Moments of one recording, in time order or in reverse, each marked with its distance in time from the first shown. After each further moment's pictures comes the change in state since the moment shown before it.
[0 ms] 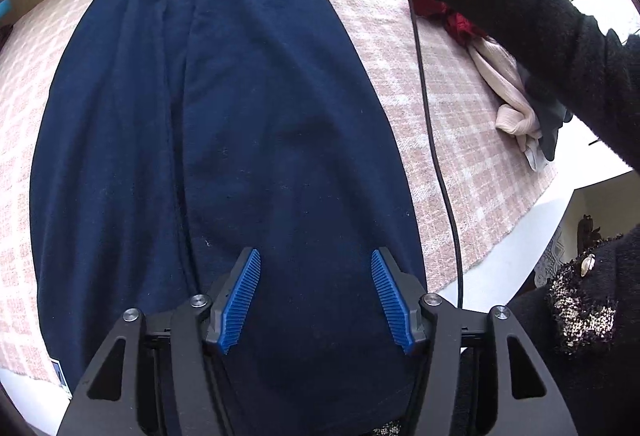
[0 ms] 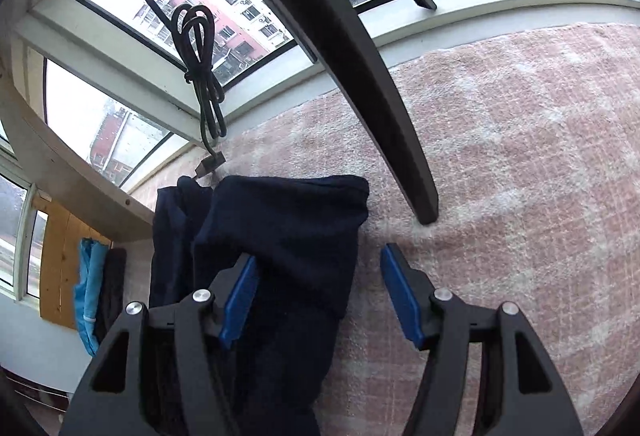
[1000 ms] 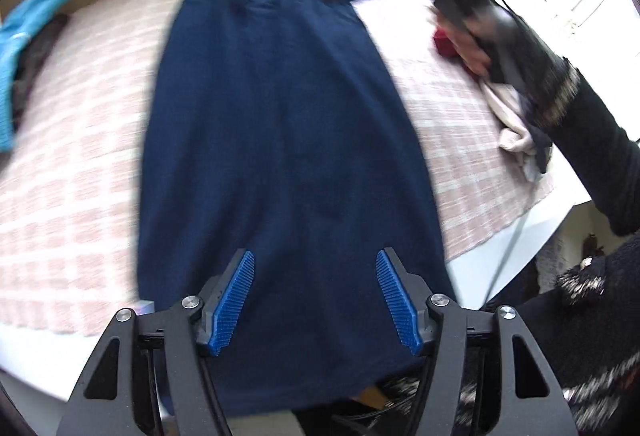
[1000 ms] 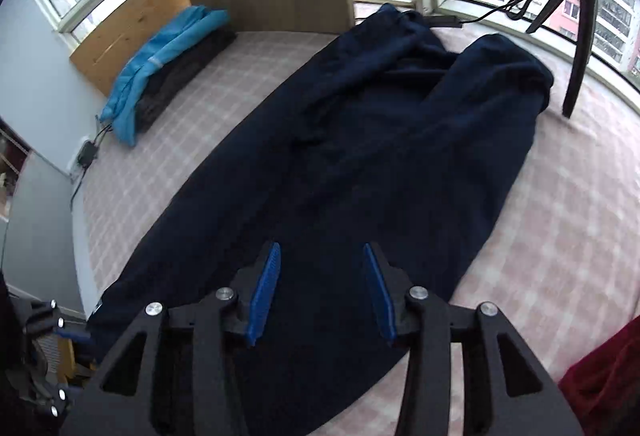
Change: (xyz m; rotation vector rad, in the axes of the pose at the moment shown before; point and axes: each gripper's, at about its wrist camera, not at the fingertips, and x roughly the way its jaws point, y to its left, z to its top) left arm -0.086 0.071 -0.036 -0.084 -0.087 0.099; right arm -0.090 0.127 -0.224 -0.637 0.216 0.041
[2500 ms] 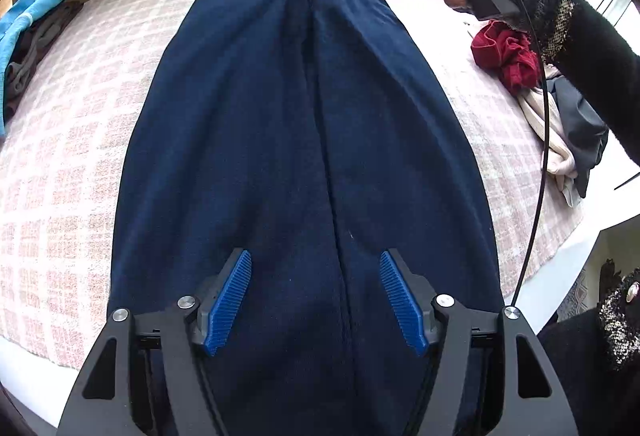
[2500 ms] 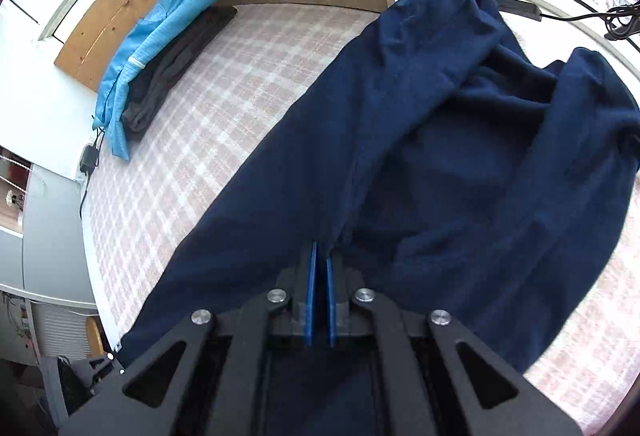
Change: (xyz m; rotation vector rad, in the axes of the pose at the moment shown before) left arm 0.055 -0.010 -0.017 -0.032 -0.075 -0.002; right arm 0.085 -0.008 0.098 0.000 0.203 0.038
